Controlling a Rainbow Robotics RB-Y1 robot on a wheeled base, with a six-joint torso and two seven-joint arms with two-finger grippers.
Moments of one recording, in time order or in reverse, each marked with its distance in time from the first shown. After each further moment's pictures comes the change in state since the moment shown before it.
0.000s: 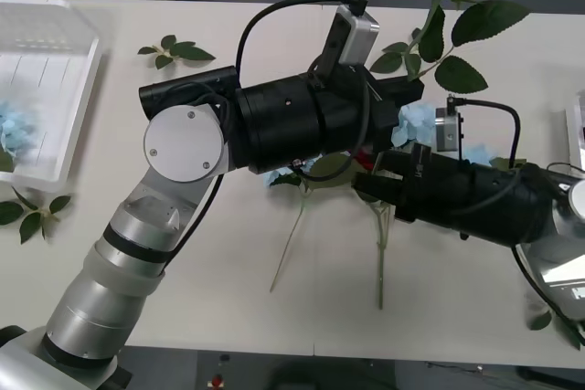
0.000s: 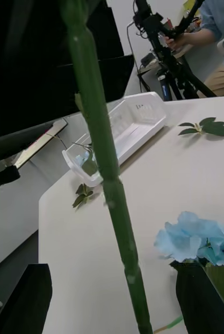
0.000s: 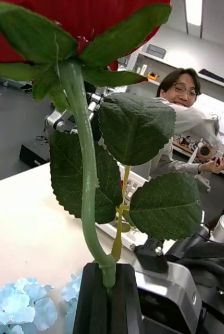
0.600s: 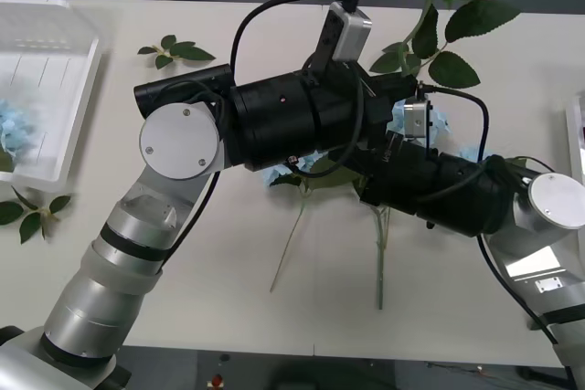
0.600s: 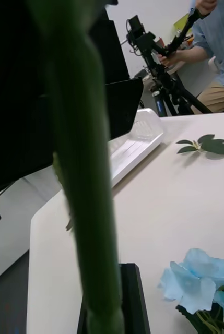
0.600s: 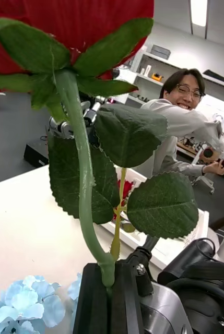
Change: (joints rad) right arm -0.037 0.052 0.075 0.001 0.024 -0.133 0.000; left arm 0.000 0.002 0.016 0.005 0.000 0.000 0.000
